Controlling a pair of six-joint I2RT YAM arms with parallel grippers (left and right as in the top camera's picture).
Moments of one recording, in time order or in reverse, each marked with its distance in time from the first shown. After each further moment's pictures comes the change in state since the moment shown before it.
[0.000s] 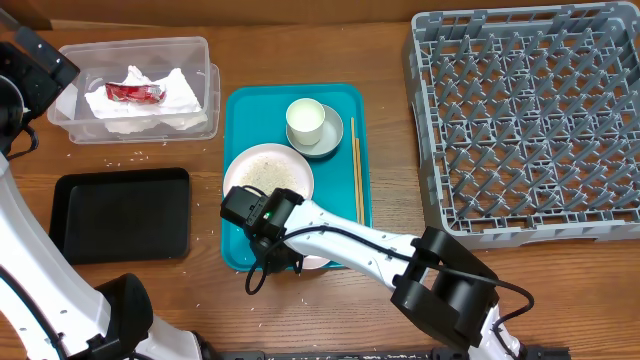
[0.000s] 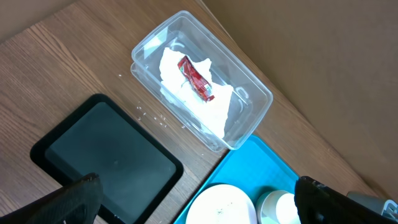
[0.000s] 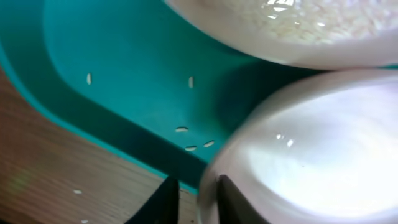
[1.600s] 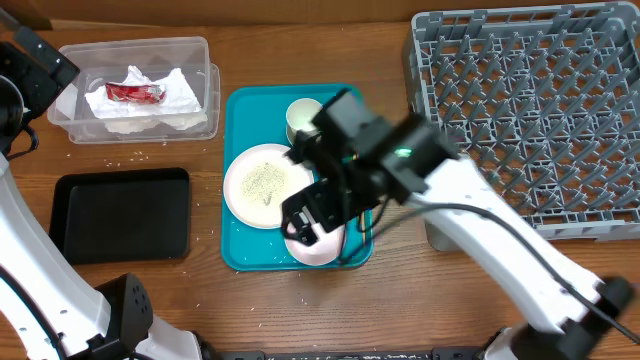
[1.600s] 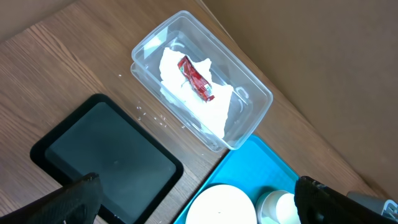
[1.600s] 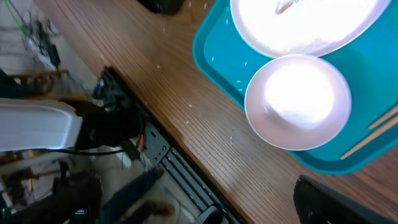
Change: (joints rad) left arm 0.000 0.000 0.000 0.000 0.000 0.000; right arm -0.280 -0.403 0.166 -0.332 -0.407 -0.335
